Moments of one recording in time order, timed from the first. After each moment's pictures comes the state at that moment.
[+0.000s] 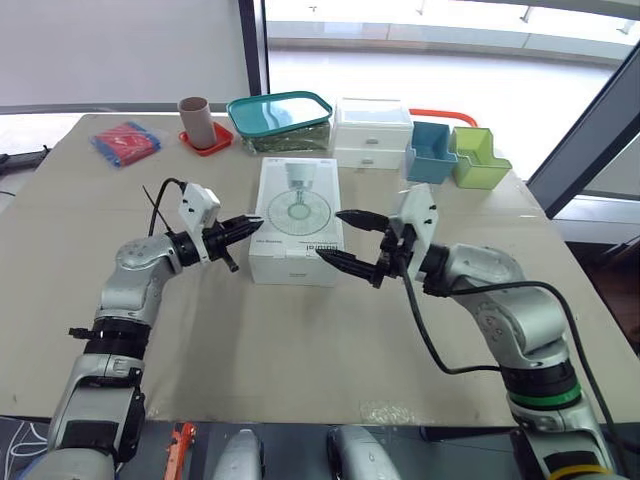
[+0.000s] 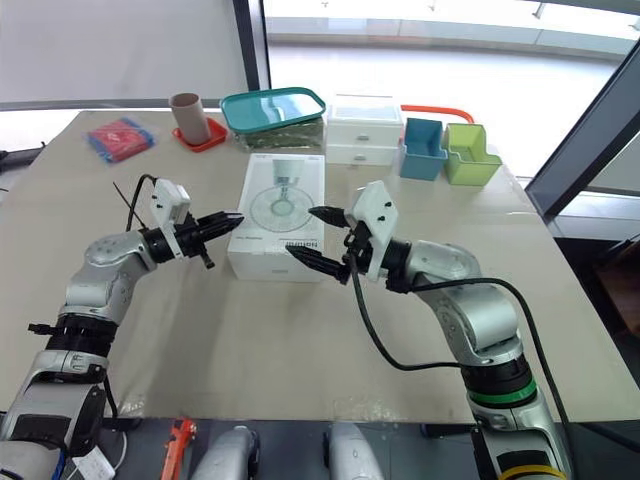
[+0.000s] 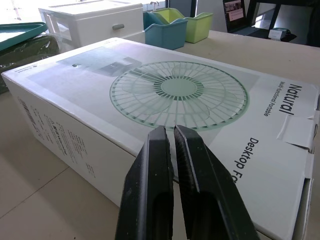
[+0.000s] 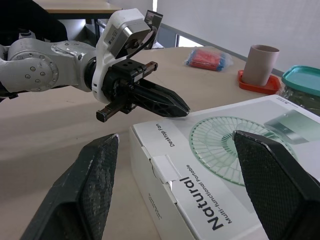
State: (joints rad) left arm -0.66 0.48 0.02 0.42 -0.37 0.12 -0.97; right arm -0.52 -0.51 0.09 -0.33 0.48 0.54 0.76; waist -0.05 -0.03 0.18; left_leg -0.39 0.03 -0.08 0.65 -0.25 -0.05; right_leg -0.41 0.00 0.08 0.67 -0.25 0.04
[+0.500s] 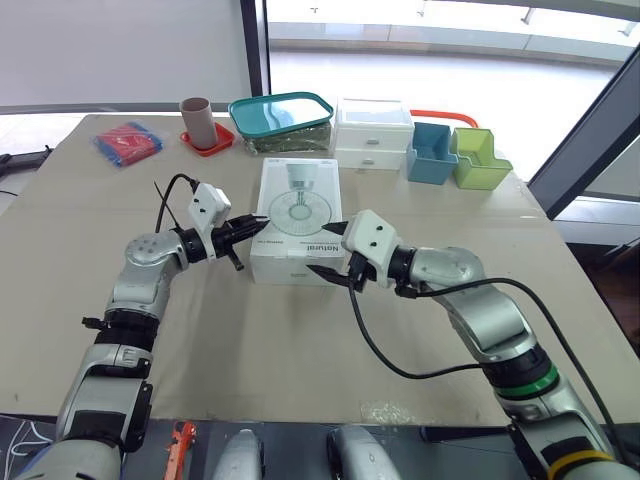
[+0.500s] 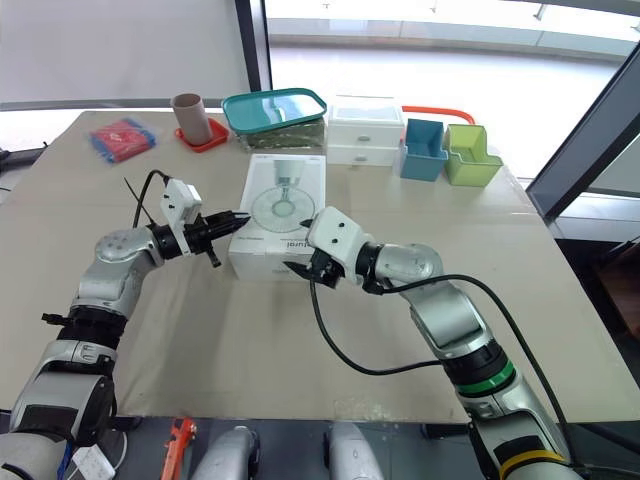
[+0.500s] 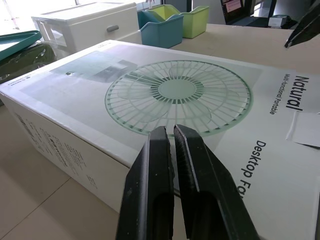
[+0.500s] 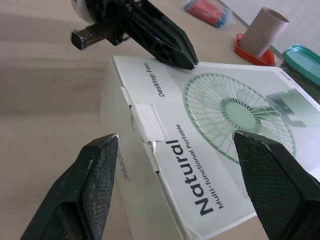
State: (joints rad) left arm -0.70 0.45 0.00 0.52 -0.29 0.00 -0.99; right arm -0.60 -0.51 0.31 -0.21 0.12 0.40 0.71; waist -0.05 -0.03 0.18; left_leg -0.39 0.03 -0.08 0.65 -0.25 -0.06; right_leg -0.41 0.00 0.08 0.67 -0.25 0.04
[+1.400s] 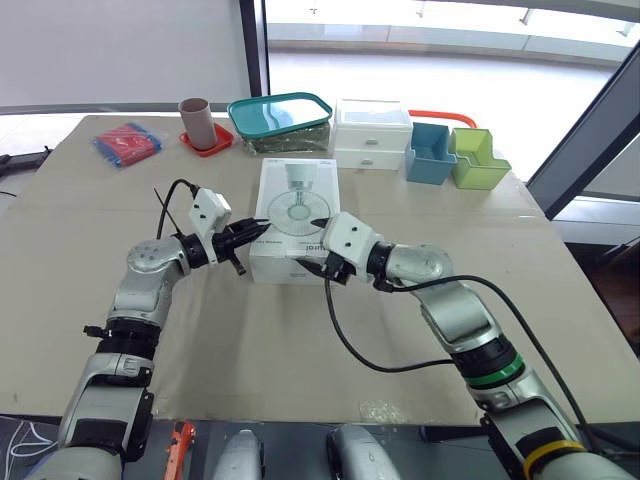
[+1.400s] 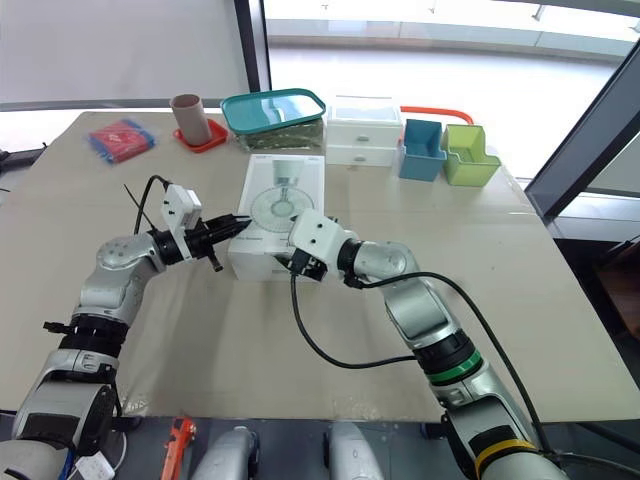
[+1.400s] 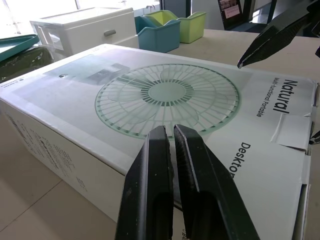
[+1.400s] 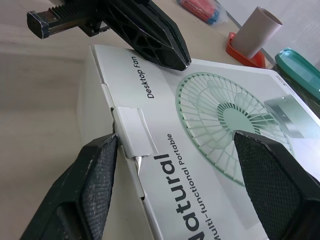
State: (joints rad) left arm -0.66 0.43 0.01 0.47 -0.29 0.01 -0.97; right arm -0.65 -0.41 0.35 -0.09 -0.05 0.33 0.69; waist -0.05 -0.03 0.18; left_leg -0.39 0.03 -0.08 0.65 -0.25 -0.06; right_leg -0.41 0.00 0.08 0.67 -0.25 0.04
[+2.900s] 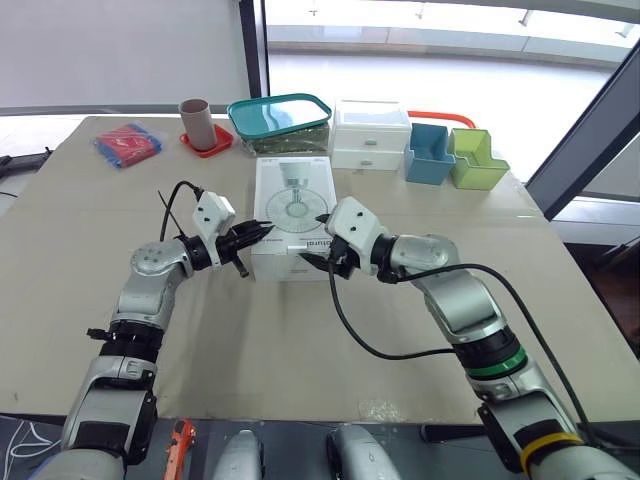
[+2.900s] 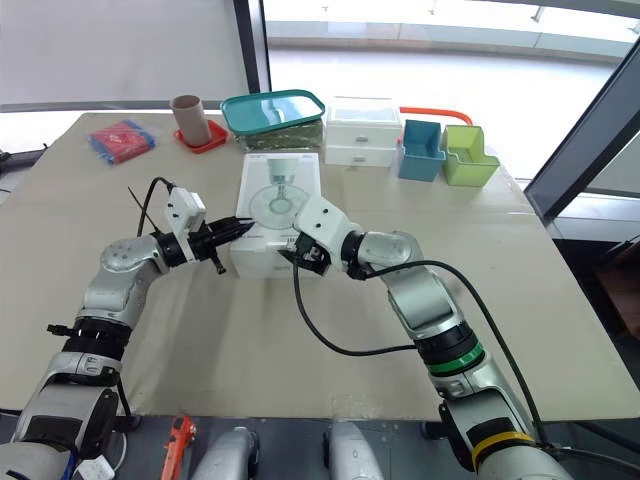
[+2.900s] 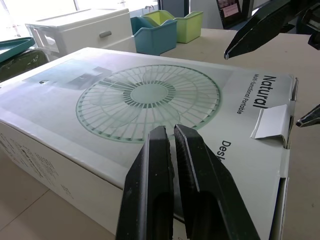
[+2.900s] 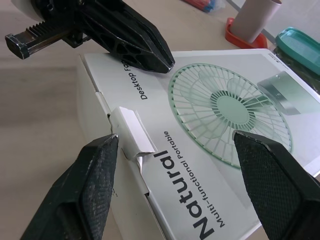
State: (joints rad) left arm -0.65 0.42 0.01 0.45 -0.27 0.00 -0.97; right arm -0.68 -0.39 0.31 -0.10 0.01 0.49 0.72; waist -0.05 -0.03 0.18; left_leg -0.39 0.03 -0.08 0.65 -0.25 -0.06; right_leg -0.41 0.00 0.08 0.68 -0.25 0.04
